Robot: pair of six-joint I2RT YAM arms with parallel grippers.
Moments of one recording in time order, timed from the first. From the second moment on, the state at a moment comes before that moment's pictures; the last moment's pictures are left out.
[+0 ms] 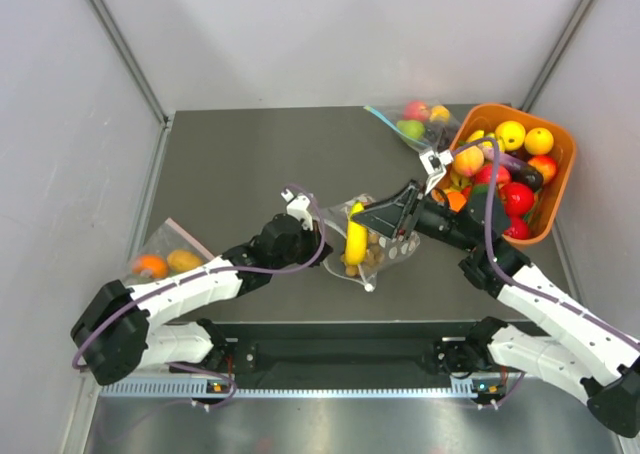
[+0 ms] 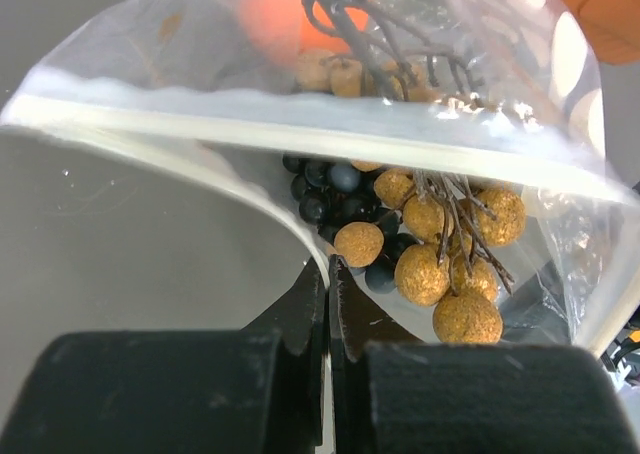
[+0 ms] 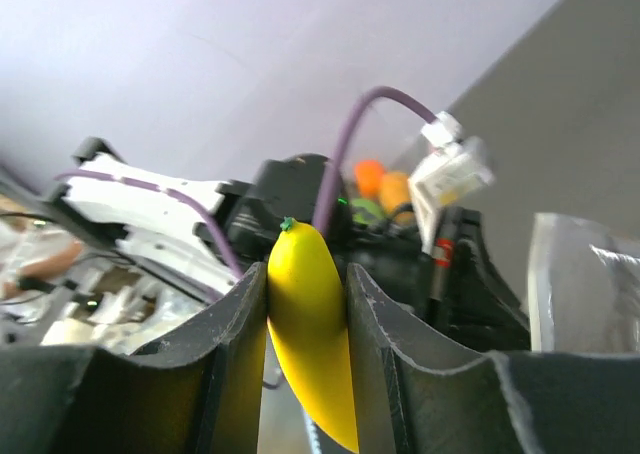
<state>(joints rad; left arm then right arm) -0.83 1.19 0.61 0.07 -0.01 -0.60 0.69 0.85 0.74 0.24 -0.46 0.76</state>
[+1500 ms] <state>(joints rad) -0.83 1.18 0.63 0.04 -0.02 -0.57 -0.12 1.27 1.15 -0.10 -0.02 0.04</state>
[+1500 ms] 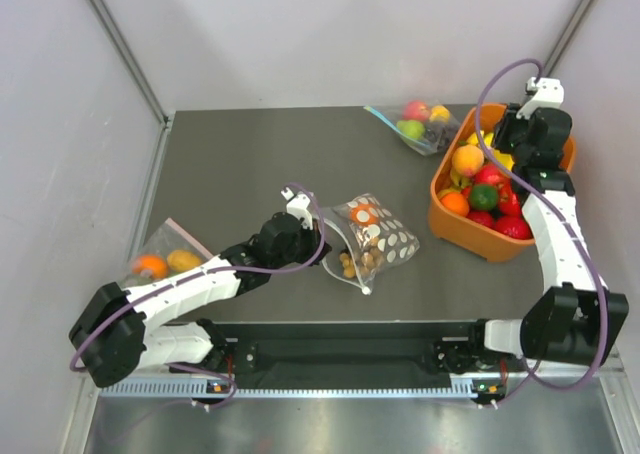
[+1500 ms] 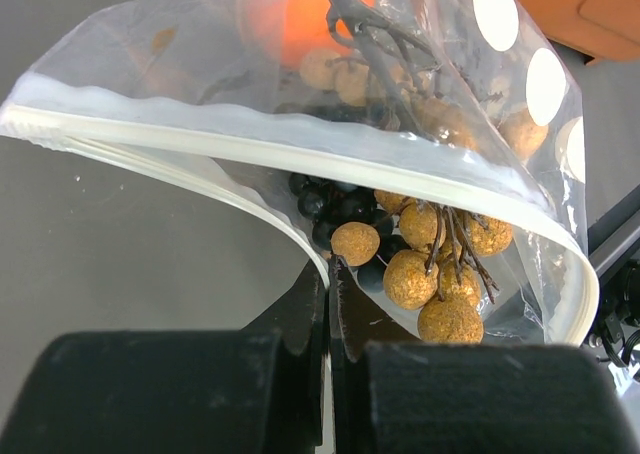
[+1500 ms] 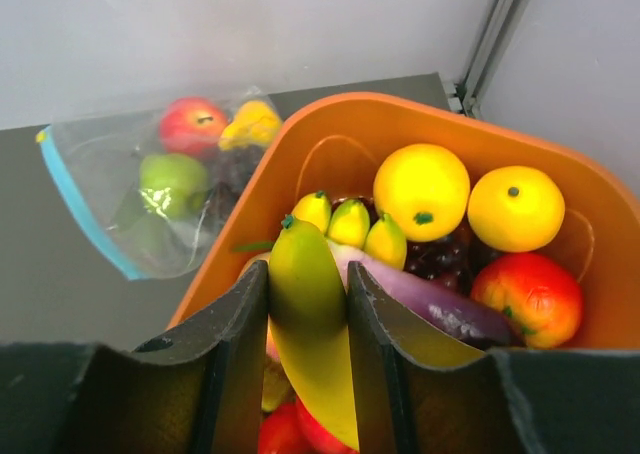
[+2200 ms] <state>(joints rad) -0.83 1.15 0.63 0.03 -0.01 -0.55 -0.16 1.33 1.22 -0.05 -0.04 -0.01</state>
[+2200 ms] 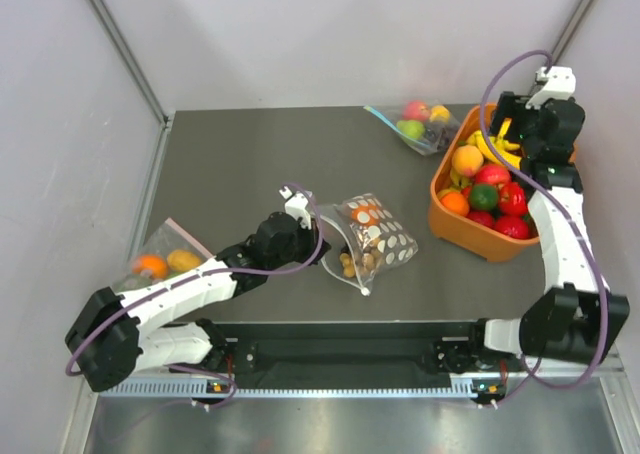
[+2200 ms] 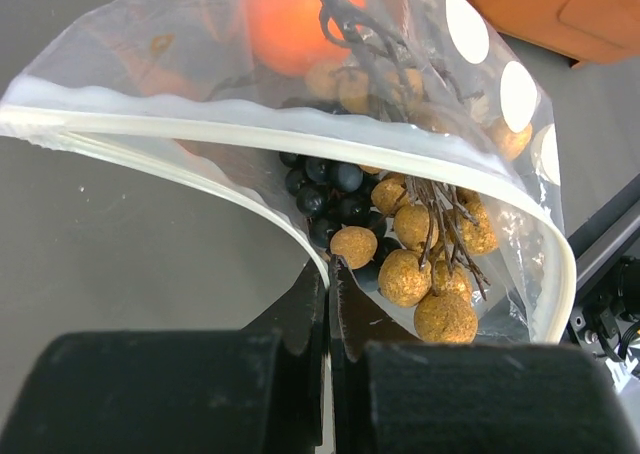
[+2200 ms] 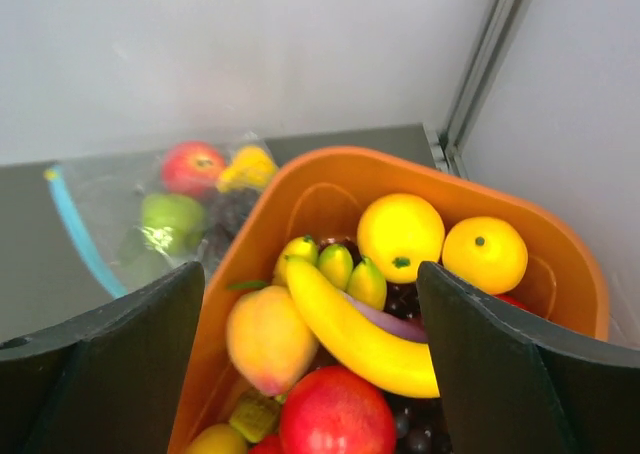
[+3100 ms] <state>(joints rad) -0.84 1.14 0.70 0.03 0.04 -0.55 0.75 0.92 1.02 -0.21 -0.44 0.25</state>
